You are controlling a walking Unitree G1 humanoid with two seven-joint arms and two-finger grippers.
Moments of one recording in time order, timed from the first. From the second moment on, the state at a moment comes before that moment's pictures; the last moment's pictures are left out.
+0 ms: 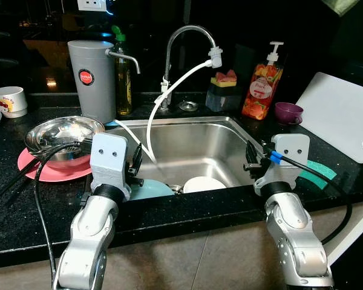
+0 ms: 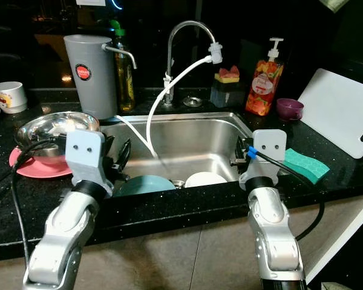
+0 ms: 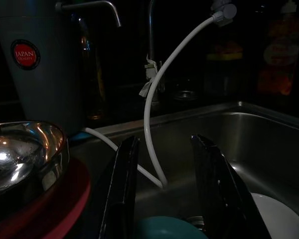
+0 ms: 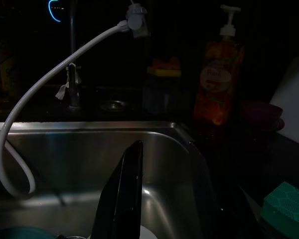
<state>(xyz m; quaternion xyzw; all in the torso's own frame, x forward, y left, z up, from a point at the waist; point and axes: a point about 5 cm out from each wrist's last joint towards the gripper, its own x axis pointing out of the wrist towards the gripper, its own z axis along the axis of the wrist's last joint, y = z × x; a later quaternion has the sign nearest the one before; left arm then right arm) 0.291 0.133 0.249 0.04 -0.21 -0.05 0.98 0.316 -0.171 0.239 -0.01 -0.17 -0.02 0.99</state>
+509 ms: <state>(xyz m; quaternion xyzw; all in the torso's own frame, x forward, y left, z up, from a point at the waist) 0.292 0.134 0.247 0.04 -0.21 -0.04 0.98 0.316 -0.172 0.235 -0.02 -0.16 -0.01 0.99</state>
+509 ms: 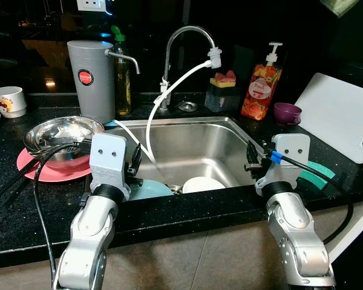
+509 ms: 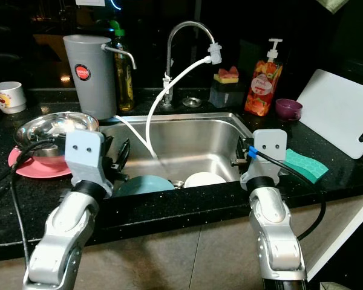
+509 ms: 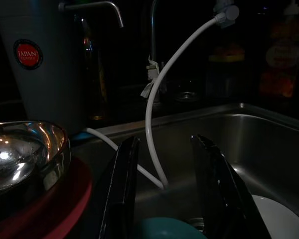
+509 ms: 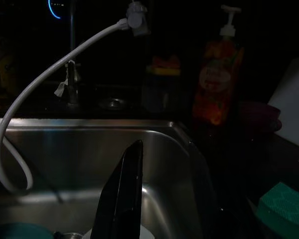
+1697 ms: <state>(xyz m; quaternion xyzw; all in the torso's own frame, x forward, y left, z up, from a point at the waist) 0.256 0.171 0.198 0.11 -0.18 -0.02 0.98 0.294 -0.171 0.185 -0.01 -0.12 0.01 0.99</state>
